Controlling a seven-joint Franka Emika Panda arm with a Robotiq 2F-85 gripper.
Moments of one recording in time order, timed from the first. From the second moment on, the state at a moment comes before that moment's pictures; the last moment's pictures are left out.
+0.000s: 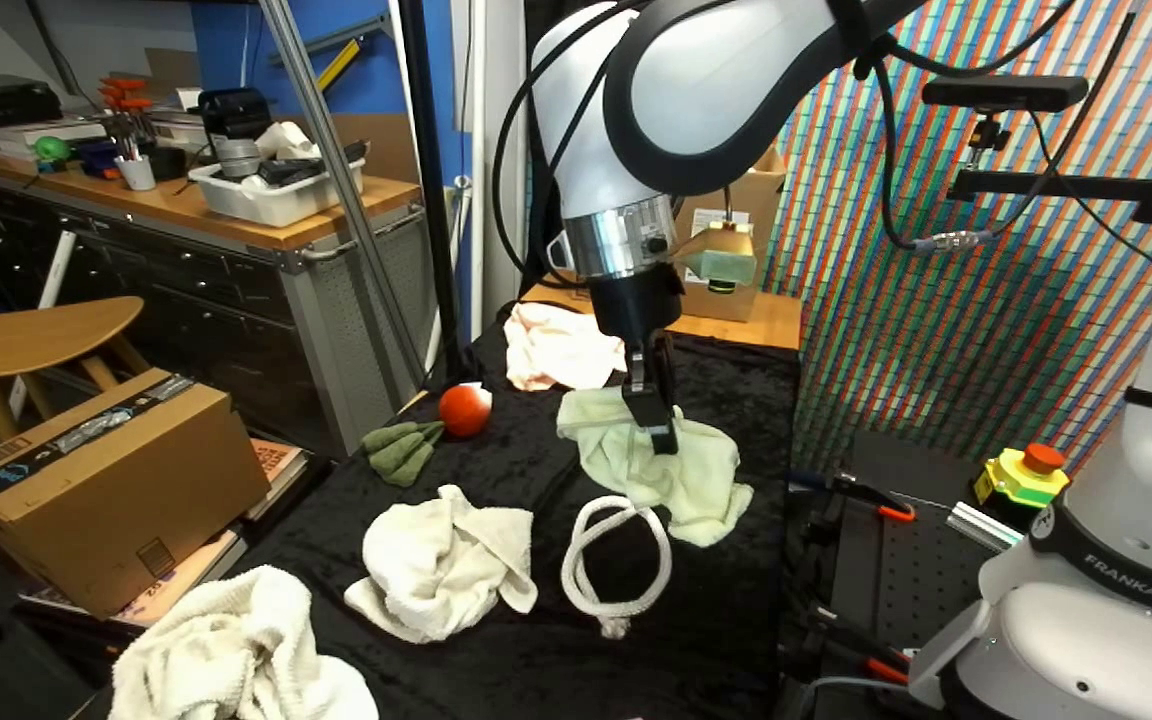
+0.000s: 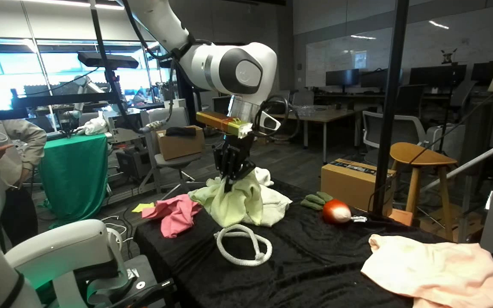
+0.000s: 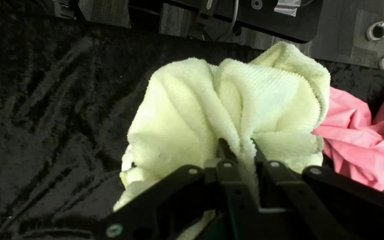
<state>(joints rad) 0.14 0.02 0.15 -2.26 0.15 1.95 -0.08</state>
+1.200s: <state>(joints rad) 0.06 0.16 0.05 -1.98 0.10 1.91 -0.06</state>
